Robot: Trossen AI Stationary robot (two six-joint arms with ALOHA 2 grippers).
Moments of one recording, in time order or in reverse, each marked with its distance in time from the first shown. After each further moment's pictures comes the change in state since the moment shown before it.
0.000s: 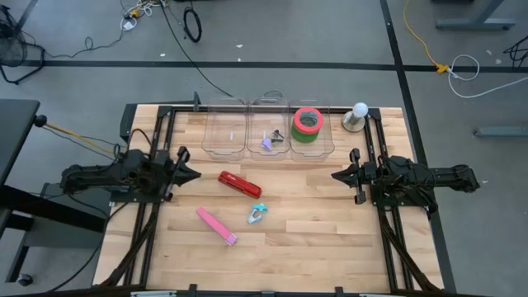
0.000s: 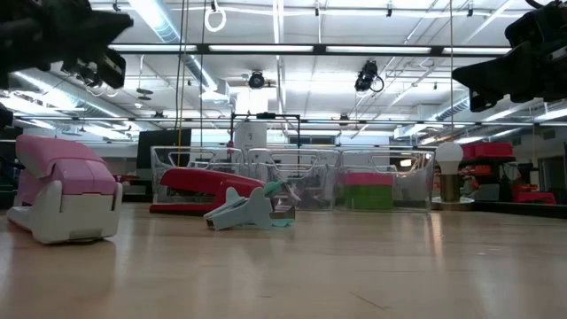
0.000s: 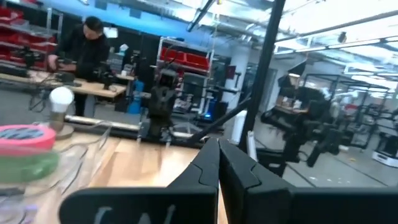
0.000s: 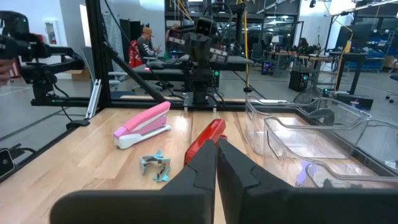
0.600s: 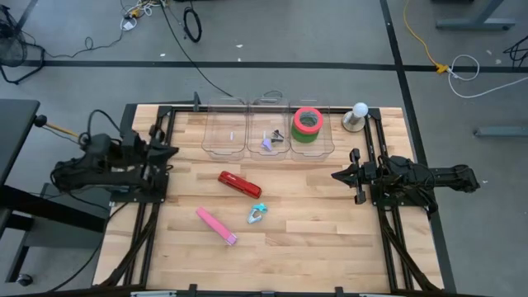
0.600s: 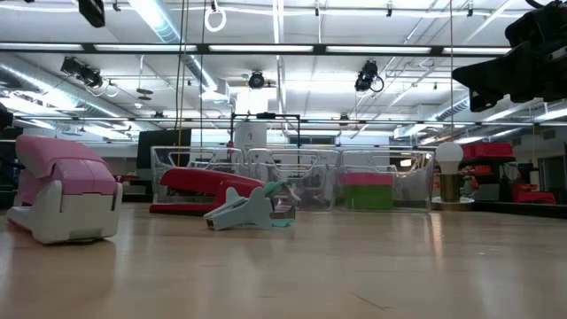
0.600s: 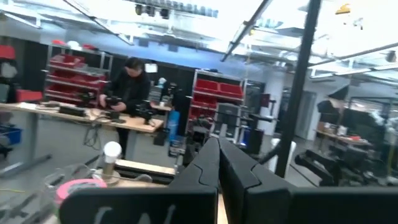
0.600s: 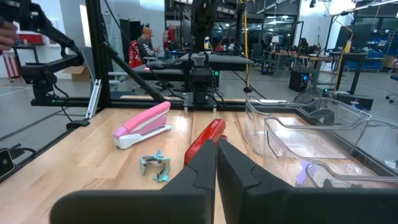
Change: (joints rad) left arm 0.000 0.071 0.411 -0.265 -0.189 0.069; right arm 0.000 0.000 0.000 0.000 0.000 0.000
